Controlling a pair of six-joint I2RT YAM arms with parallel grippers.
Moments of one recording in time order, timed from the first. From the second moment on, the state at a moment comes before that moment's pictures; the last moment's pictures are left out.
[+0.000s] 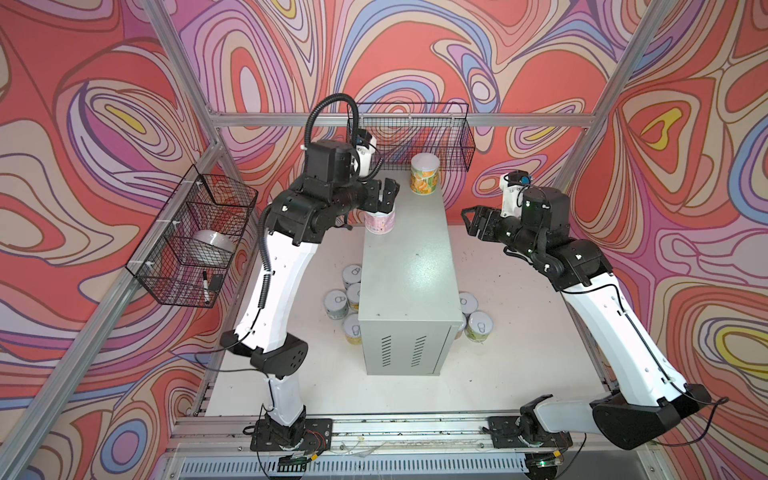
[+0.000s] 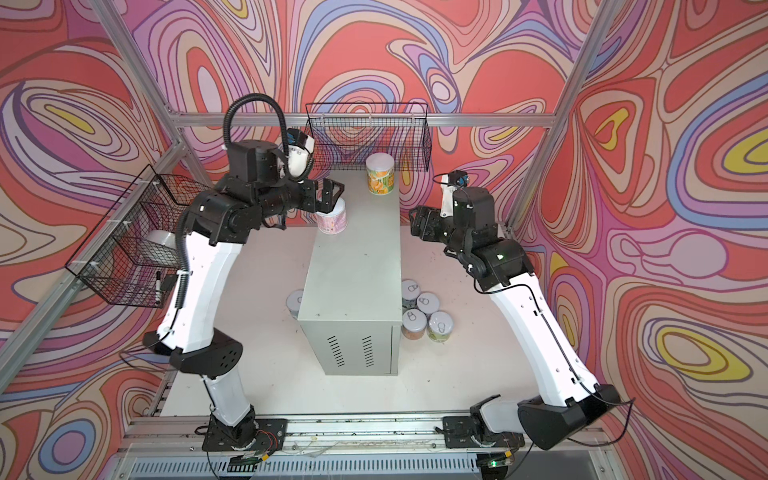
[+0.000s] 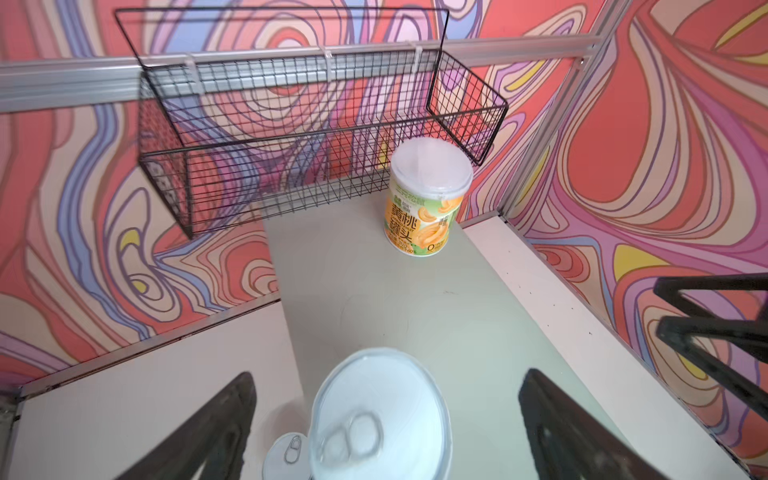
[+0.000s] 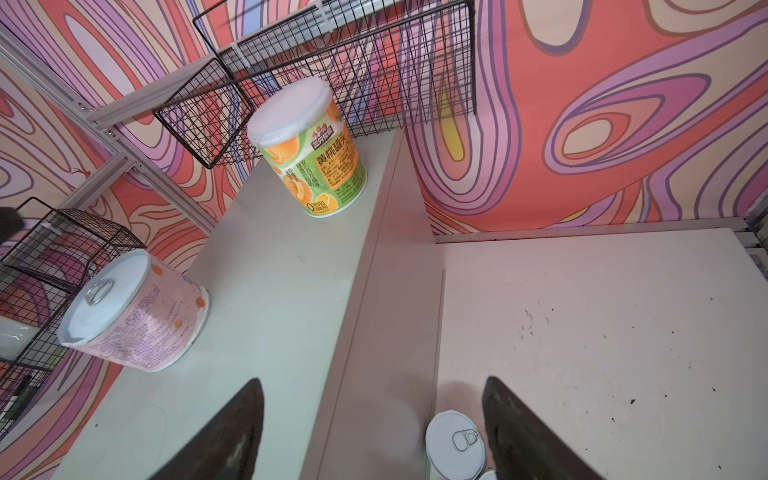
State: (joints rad) left arm -0.49 1.77 2.51 -1.08 0.00 -0.12; right arm 0.37 1.35 1.69 -0.69 0.00 0.38
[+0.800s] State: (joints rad) left arm -0.49 1.45 1.79 -0.80 -0.01 -0.20; right arm 0.37 1.29 1.59 -0.69 0.02 0.40
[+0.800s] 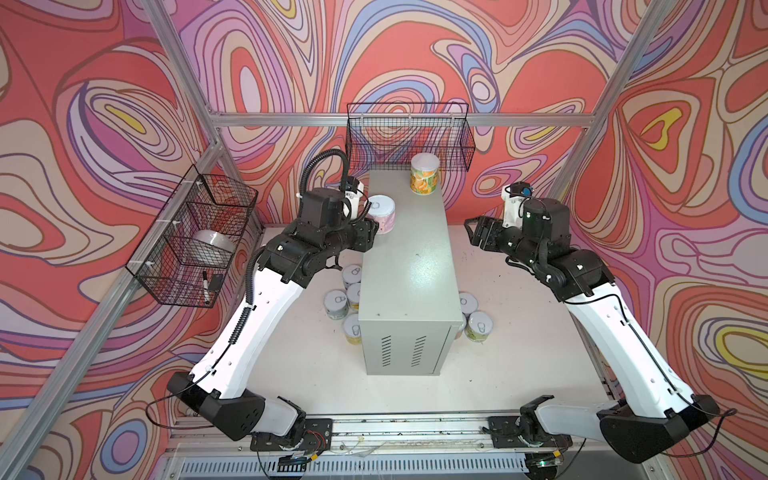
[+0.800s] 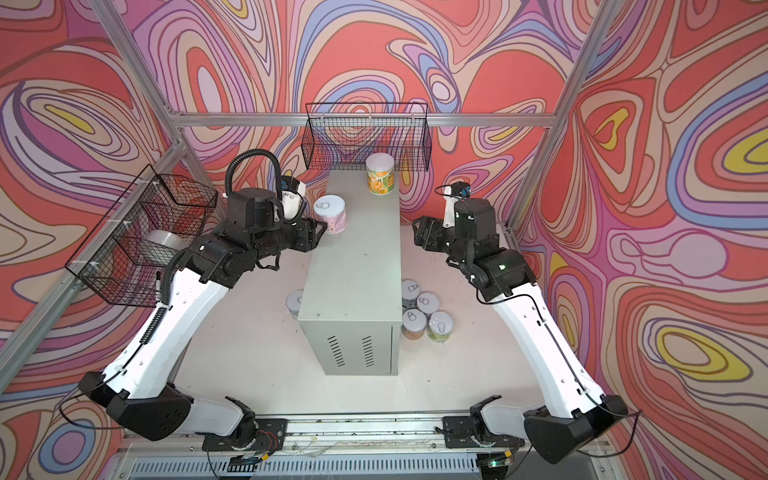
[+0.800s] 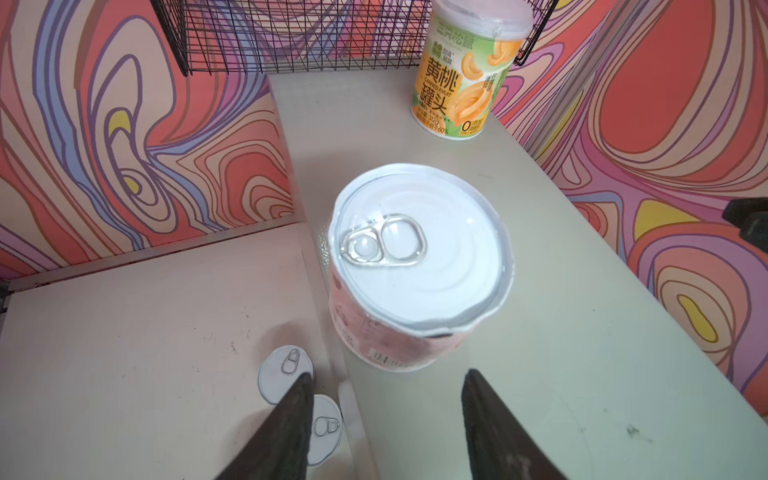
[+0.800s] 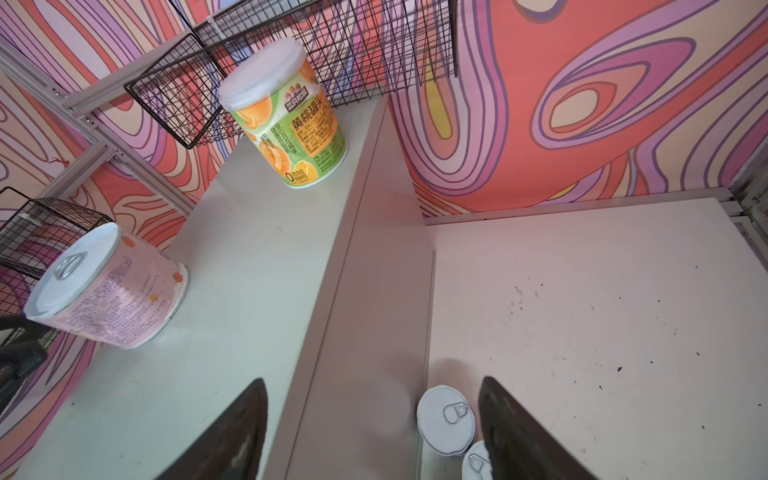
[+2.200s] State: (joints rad) left arm -0.45 1.93 2.28 -0.74 -0.02 -0.19; right arm 0.37 1.28 1.57 -0.70 0.11 0.39
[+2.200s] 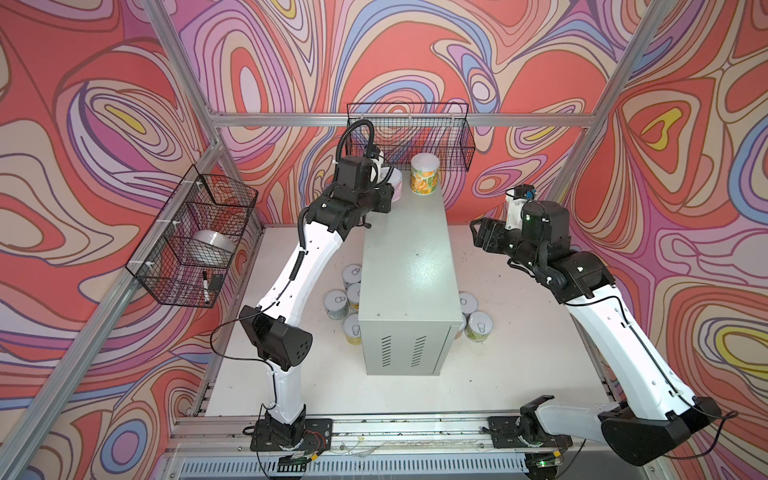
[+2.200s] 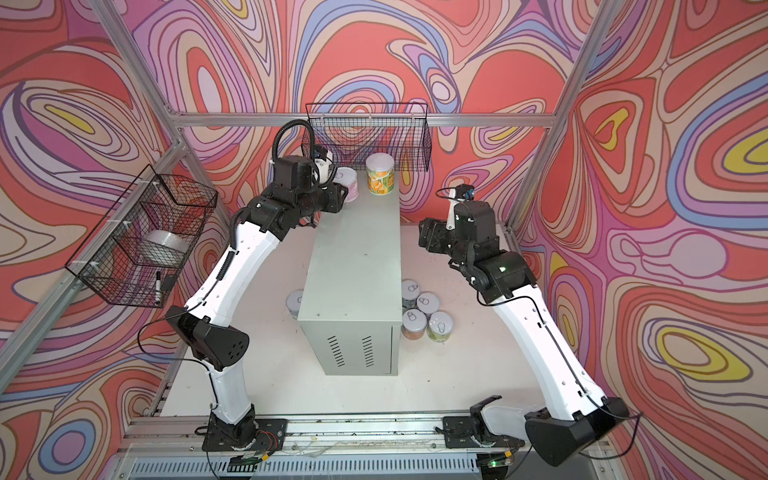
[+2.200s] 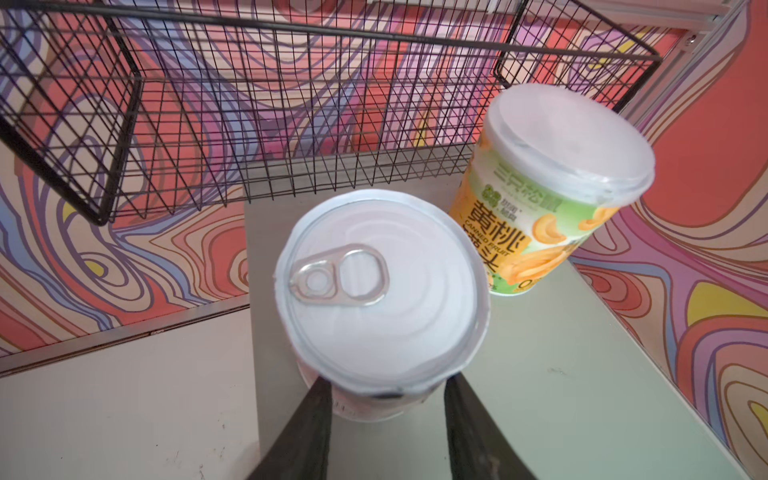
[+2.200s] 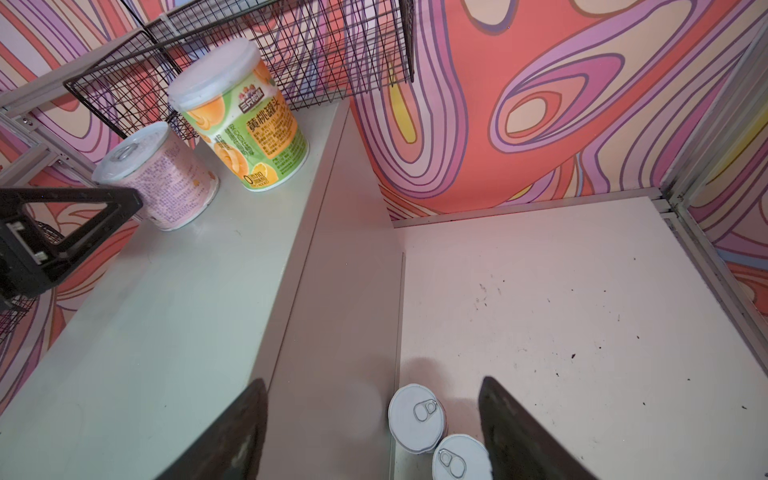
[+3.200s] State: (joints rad) left arm -0.40 1.81 2.10 -0.74 -0.05 -0.17; right arm 0.37 1.24 1.48 -0.69 0.13 0.38
